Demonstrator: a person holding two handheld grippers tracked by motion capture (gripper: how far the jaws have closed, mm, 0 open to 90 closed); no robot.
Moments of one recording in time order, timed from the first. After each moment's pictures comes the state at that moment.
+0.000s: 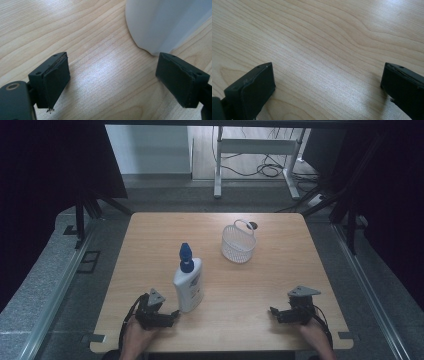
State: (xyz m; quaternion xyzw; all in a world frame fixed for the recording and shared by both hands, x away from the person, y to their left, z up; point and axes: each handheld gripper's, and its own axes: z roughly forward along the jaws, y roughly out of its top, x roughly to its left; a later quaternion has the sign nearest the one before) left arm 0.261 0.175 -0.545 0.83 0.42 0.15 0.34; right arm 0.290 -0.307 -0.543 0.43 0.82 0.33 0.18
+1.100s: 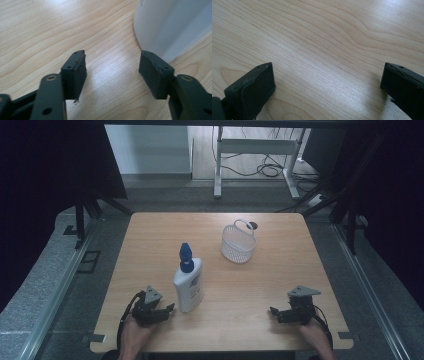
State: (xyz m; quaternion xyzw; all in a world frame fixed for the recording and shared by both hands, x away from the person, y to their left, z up) left arm 0.261 0.180 -0.530 0.82 0.44 0.18 0.34; right arm 0.290 -0.307 -0.543 0.43 0.82 0.33 0.18
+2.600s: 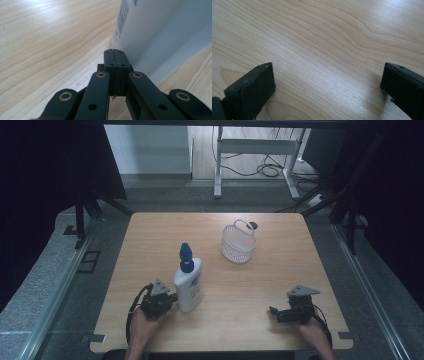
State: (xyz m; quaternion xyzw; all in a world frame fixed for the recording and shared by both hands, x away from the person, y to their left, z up) left arm 0.279 0.161 -0.521 0.82 0.41 0.14 0.38; right arm 0.292 -0.306 -0.543 0.43 0.82 0.34 0.17
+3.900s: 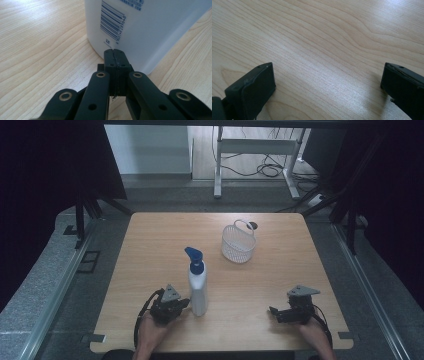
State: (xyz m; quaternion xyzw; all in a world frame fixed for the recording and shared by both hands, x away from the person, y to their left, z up) left arm 0.266 0.131 -0.520 0.84 0.37 0.12 0.38; right arm 0.292 -0.306 -0.543 0.43 0.82 0.34 0.17
